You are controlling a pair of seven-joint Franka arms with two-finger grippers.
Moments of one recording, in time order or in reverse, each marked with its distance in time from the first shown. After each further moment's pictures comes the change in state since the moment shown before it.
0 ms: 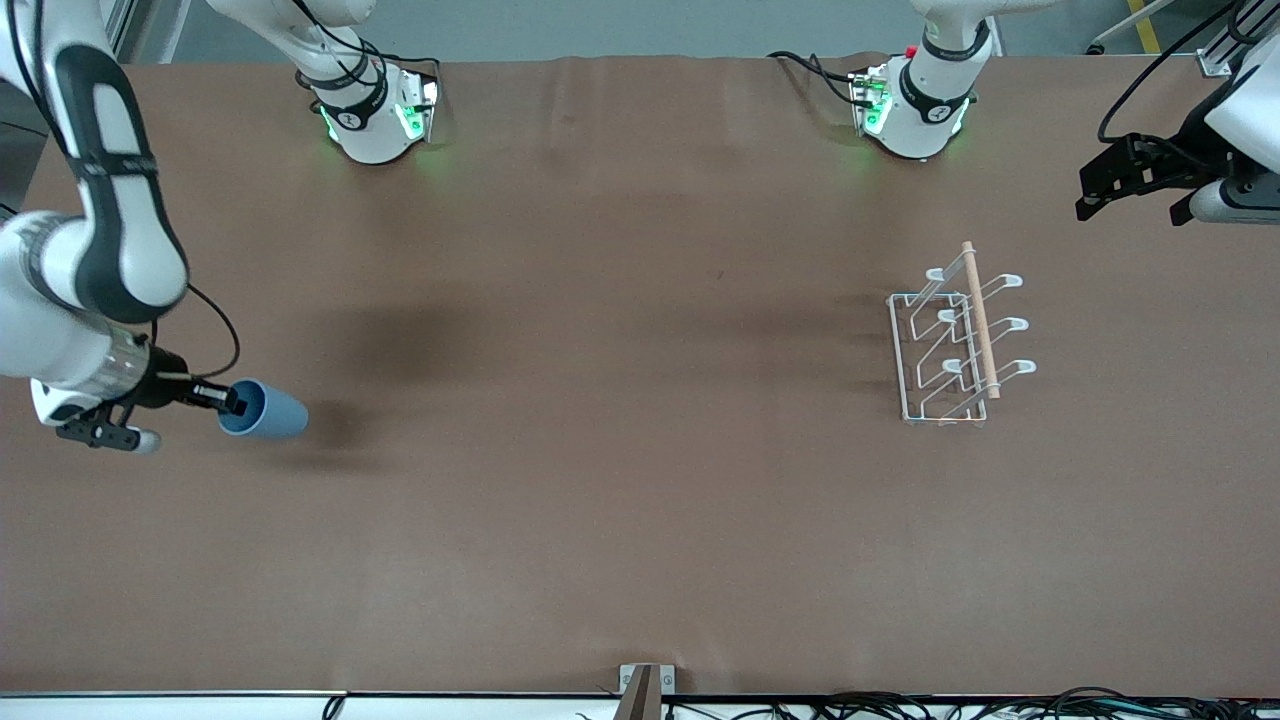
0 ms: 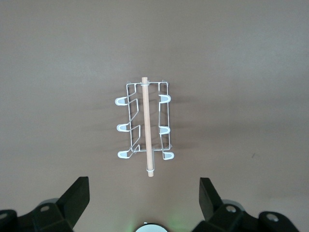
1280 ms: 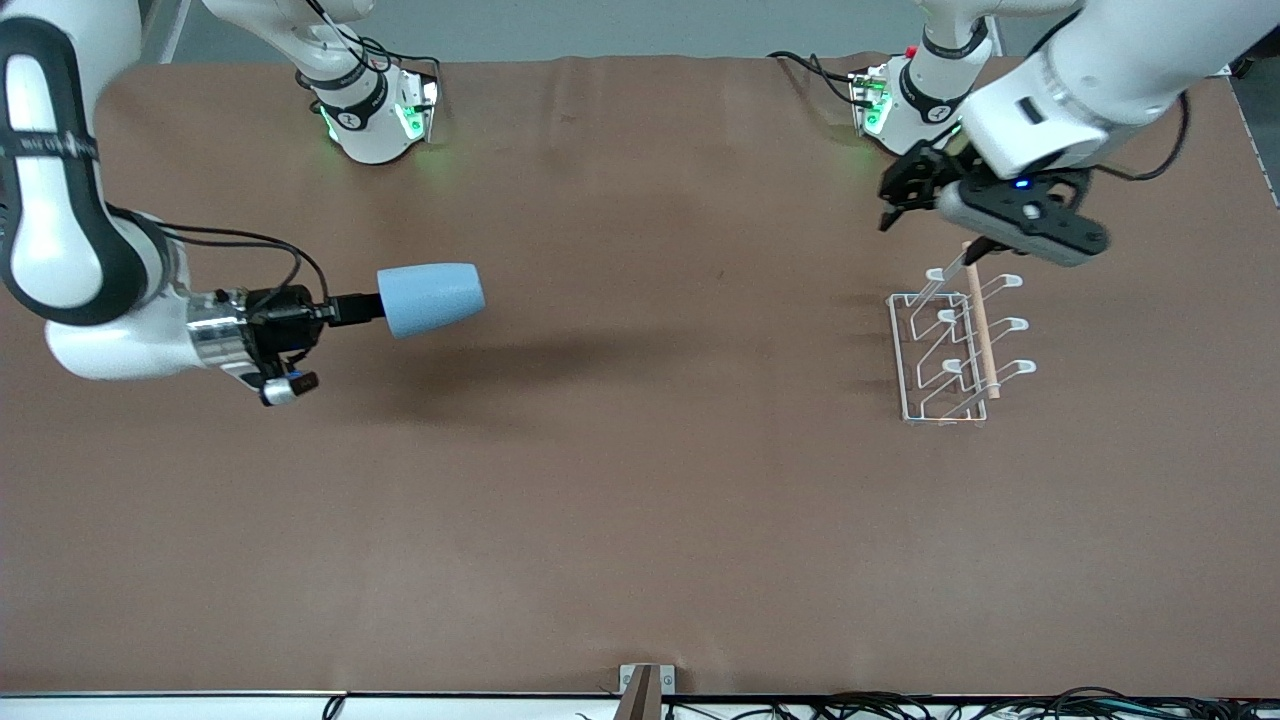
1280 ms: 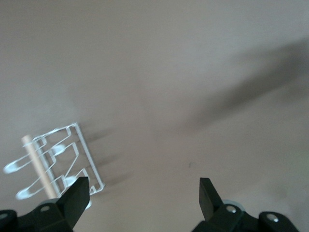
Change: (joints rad) left arm -0.216 0.146 -0.118 0.073 -0.135 0.176 -0.005; right arm 0.128 0.097 0.012 -0.011 1.037 -0.641 -0.148
